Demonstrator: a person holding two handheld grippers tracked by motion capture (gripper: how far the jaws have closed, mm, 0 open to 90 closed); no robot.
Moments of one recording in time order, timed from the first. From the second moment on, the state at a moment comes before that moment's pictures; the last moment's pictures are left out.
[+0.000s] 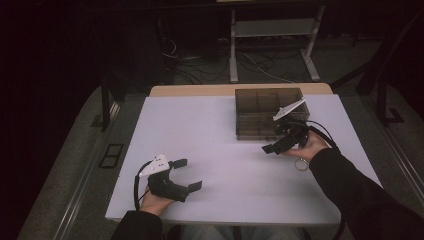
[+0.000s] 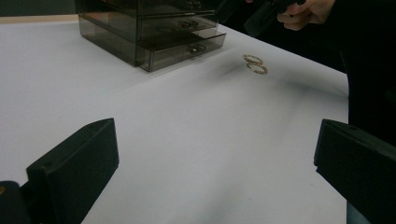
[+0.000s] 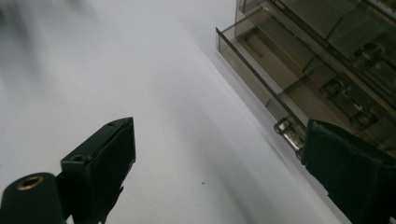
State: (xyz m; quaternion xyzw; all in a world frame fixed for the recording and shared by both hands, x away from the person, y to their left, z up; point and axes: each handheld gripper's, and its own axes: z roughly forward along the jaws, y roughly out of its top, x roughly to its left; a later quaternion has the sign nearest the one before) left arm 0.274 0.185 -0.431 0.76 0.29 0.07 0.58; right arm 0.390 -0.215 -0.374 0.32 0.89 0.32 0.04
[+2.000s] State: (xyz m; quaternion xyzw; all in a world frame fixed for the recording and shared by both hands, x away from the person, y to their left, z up) left arm 0.272 0.185 -0.430 0.76 0.28 0.07 0.58; right arm 0.431 -0.212 -0.421 0.25 0.90 0.34 0.07
